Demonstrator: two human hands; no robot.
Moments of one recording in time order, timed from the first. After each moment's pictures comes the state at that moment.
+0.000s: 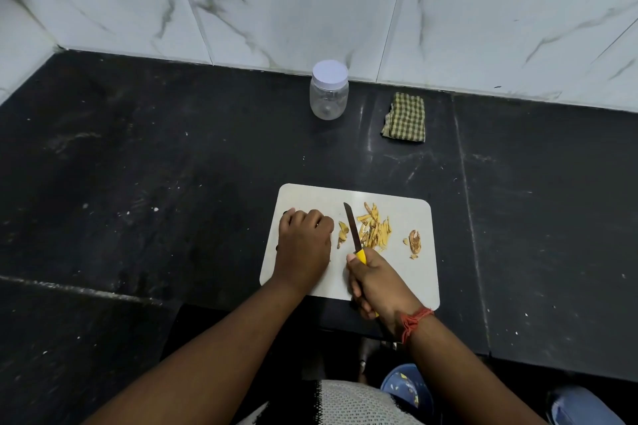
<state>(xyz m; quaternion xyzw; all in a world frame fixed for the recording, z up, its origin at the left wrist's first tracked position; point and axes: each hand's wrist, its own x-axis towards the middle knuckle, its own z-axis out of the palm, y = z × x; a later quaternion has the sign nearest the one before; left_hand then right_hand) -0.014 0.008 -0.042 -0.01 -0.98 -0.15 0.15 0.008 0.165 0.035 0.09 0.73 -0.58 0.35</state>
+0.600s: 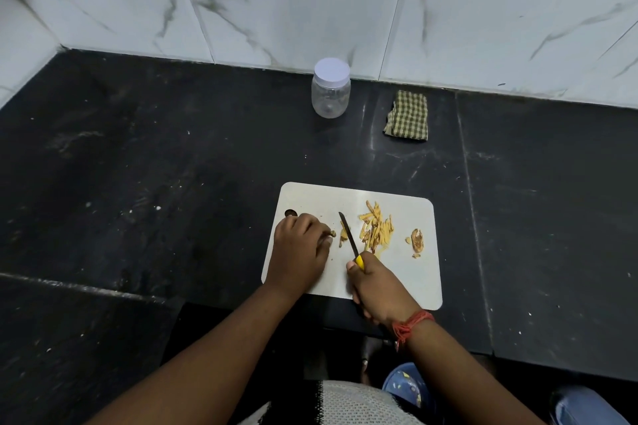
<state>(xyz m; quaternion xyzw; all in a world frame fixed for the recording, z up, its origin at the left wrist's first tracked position) -0.001 -0.004 -0.044 0.00 -0.96 -0.23 0.14 0.010 0.165 0.030 0.03 0.83 -0.45 0.34</state>
